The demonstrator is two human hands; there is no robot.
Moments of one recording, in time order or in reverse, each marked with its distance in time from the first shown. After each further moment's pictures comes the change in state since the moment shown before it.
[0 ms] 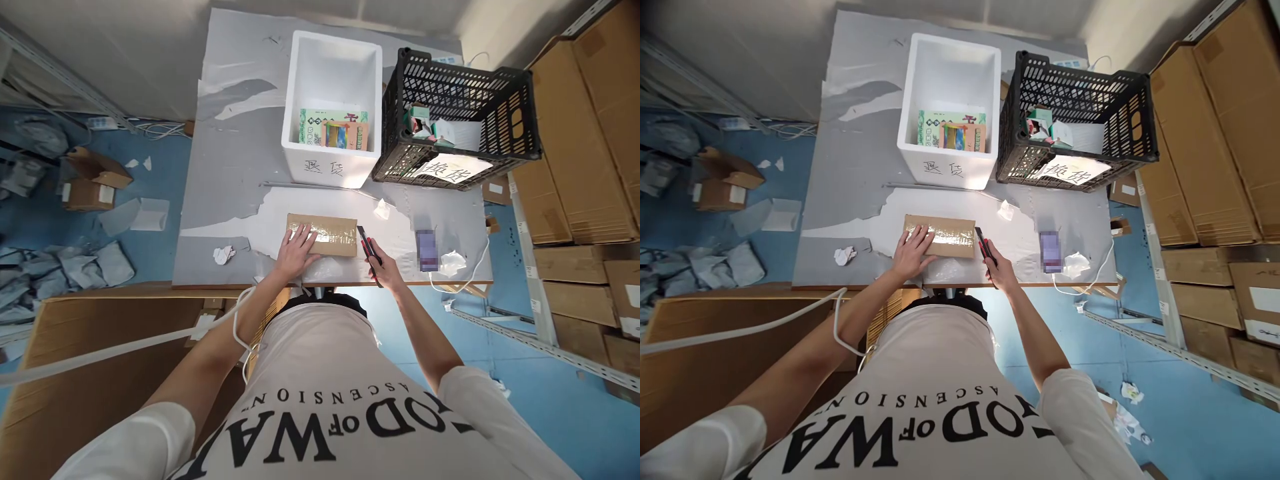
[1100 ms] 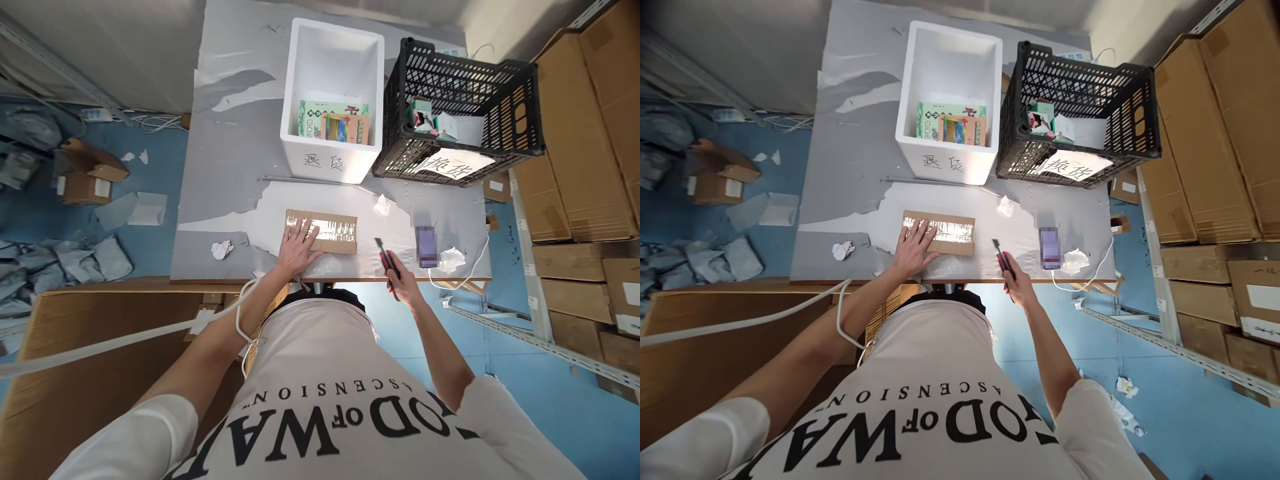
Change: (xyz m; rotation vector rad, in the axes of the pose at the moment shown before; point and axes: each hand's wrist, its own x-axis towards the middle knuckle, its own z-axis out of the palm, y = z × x) left_hand 0.002 0.009 0.006 -0.033 -0.012 -0.043; right_hand -0.040 0.040 -0.039 -0.180 -0.007 -0.003
